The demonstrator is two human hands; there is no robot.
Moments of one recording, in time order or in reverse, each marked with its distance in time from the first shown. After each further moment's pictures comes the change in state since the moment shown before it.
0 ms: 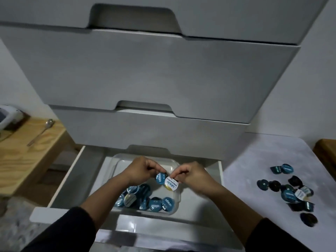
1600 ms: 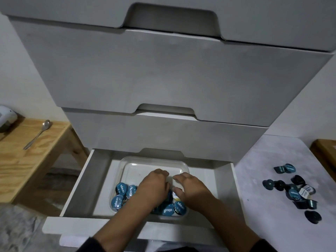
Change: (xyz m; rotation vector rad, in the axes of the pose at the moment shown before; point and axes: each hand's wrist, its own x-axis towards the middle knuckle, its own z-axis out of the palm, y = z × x) left_hand -0.017 -0.009 0.019 0.497 0.048 -0.040; right_hand 0.016 0.009 0.065 -0.567 0.085 -0.043
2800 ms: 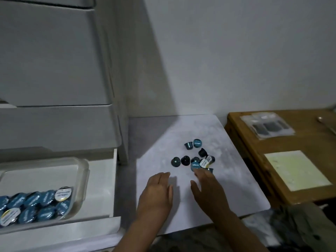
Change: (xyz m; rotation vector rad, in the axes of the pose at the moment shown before) left_hand 0.000 0.290 0.155 -0.163 0.171 0.171; right_hand -0.196 0.282 -0.087 -0.007 0.442 0.355
